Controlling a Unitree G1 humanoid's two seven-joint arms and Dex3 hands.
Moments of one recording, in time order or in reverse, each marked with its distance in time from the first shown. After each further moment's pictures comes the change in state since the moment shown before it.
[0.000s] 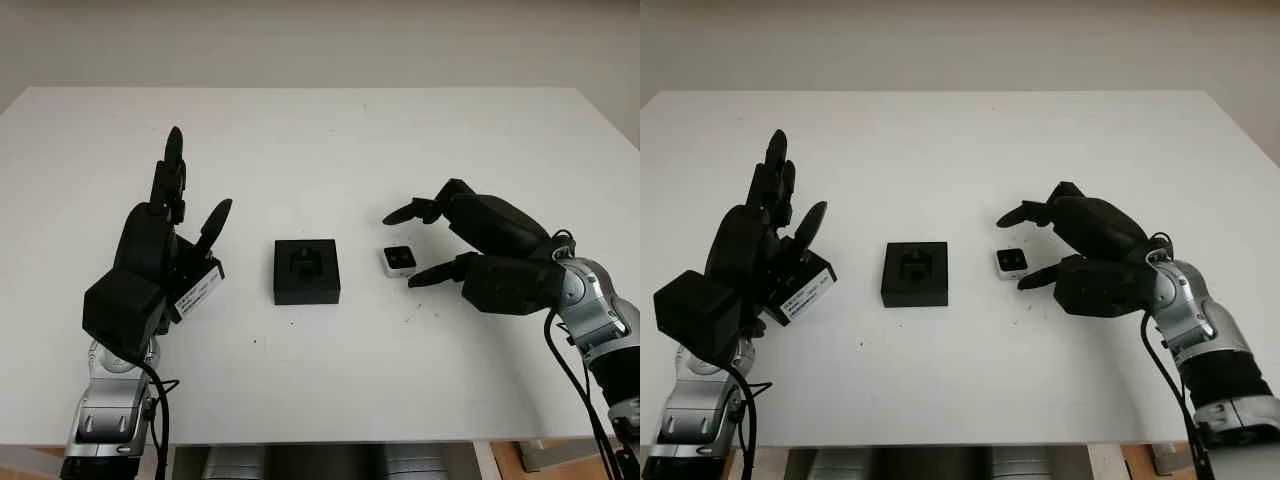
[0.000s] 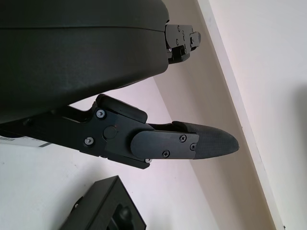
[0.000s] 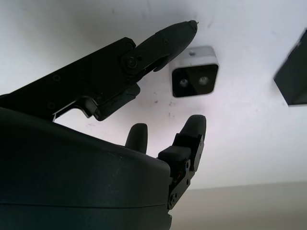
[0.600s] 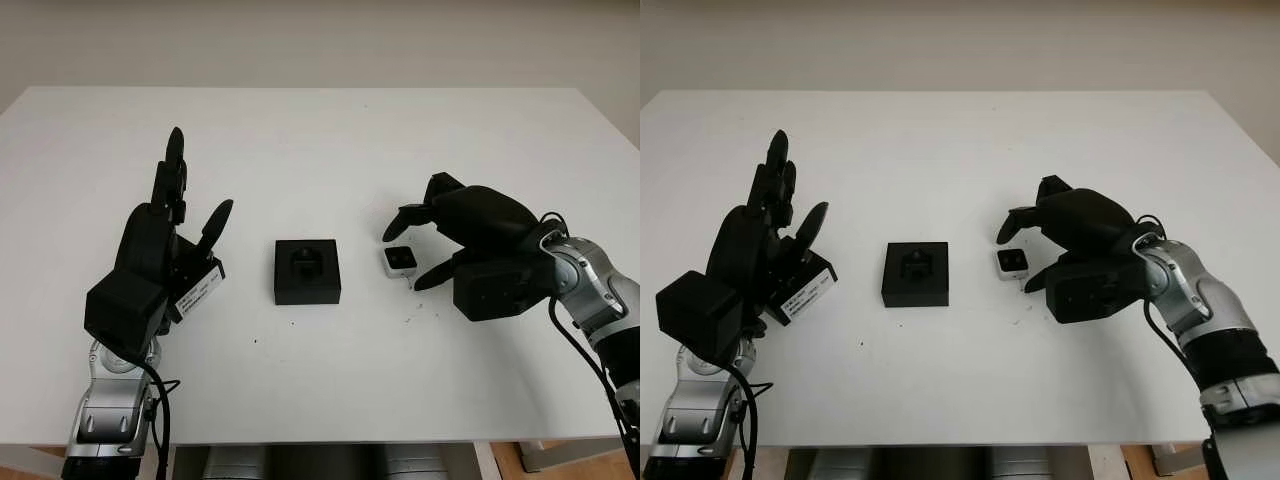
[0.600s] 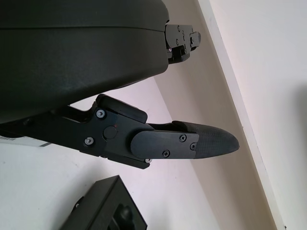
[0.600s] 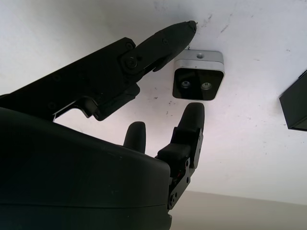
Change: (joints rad) left arm 0.001 -0.004 -0.002 0.000 0.002 0.001 0.002; right arm -0.075 -0.021 0.063 0.037 -0.108 -0.050 -0.036
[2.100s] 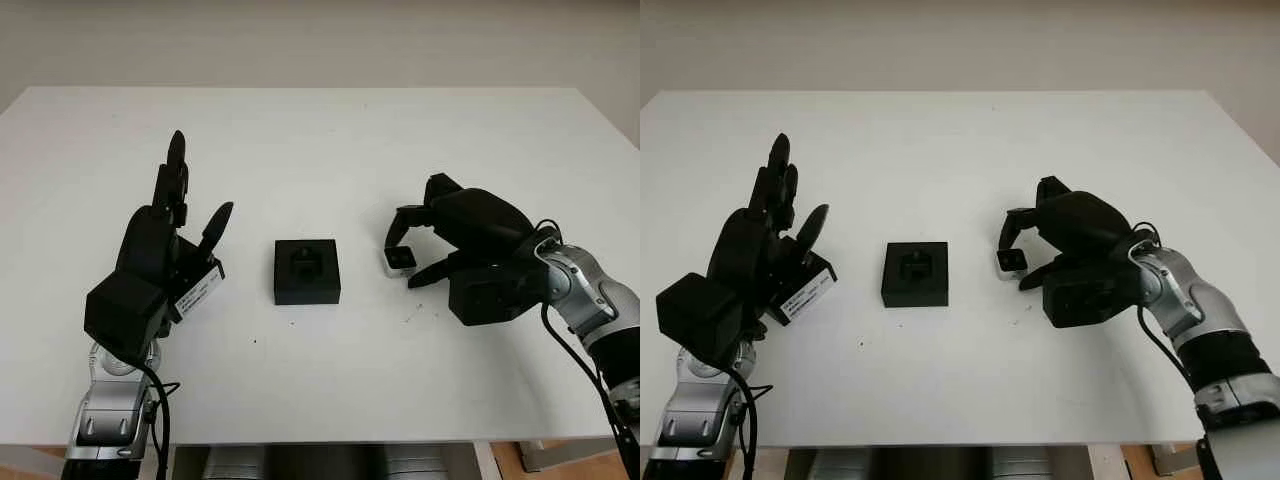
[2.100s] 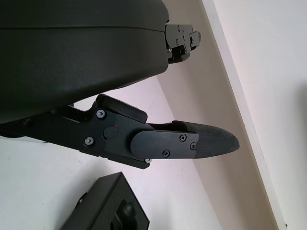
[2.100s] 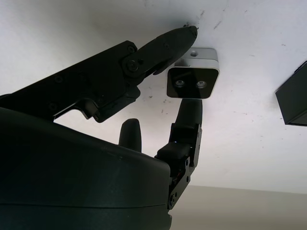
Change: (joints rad) left arm 0.013 0.000 0.000 -0.006 -0.001 0.002 -0.008; right arm -0.004 0.022 0.016 0.051 -0.003 -0.023 -0.076
